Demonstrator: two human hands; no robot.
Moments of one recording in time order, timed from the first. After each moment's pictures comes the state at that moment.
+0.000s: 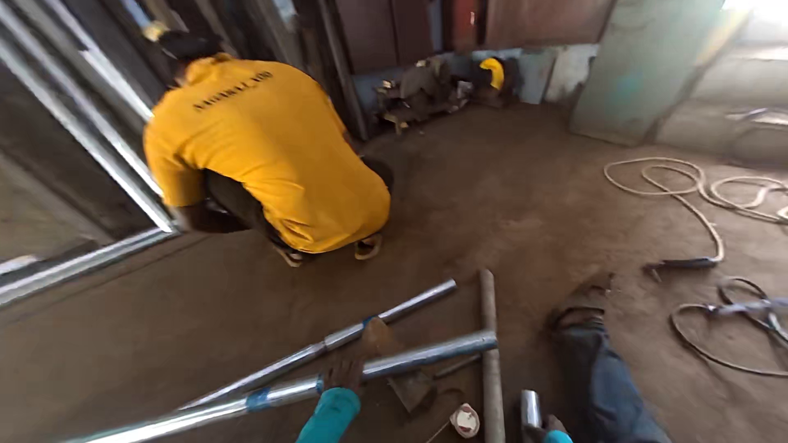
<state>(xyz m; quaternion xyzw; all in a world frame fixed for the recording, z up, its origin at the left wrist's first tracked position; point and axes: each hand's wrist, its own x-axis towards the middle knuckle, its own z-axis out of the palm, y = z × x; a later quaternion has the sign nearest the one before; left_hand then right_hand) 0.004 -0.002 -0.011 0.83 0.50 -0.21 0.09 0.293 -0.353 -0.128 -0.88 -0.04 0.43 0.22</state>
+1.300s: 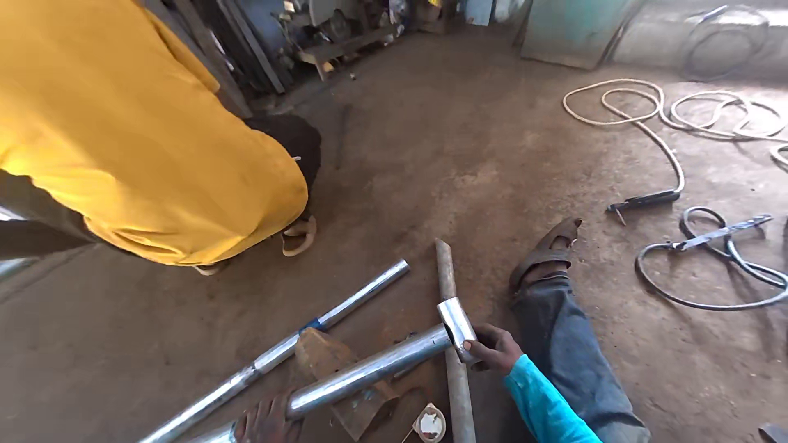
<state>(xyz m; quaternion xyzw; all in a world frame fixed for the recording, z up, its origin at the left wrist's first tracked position) -0.007 -0.012 -0.022 0.88 0.47 -0.07 0.05 0.364 -0.270 -0.013 -0.66 -0.15 0.49 0.55</state>
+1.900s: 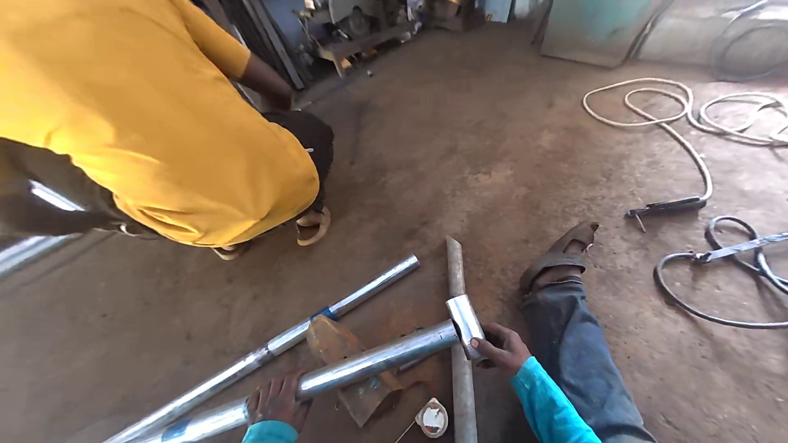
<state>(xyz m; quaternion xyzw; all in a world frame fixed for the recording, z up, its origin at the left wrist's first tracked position) -0.001 -0.009 -0.025 0.86 0.50 -0.10 0.03 0.368 -0.266 -0.019 -0.66 -0.15 0.49 0.55</state>
